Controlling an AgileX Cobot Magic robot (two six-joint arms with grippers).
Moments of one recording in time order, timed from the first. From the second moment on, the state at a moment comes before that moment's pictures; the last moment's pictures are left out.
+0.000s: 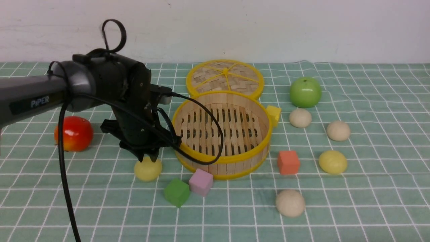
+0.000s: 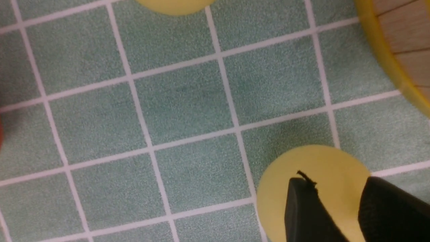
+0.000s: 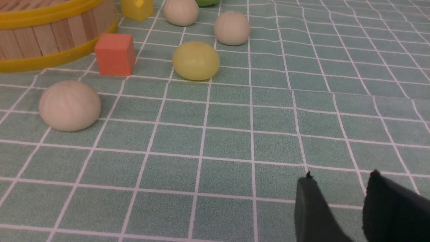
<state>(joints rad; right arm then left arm) 0.09 -0.01 0.01 -0.15 0.39 0.15 -0.35 2.00 -1.50 0.12 0.84 -0.19</state>
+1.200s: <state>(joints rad) 0.09 -0.01 0.01 -0.15 0.39 0.15 -0.35 1.95 -1.88 -0.18 1.02 -0.06</state>
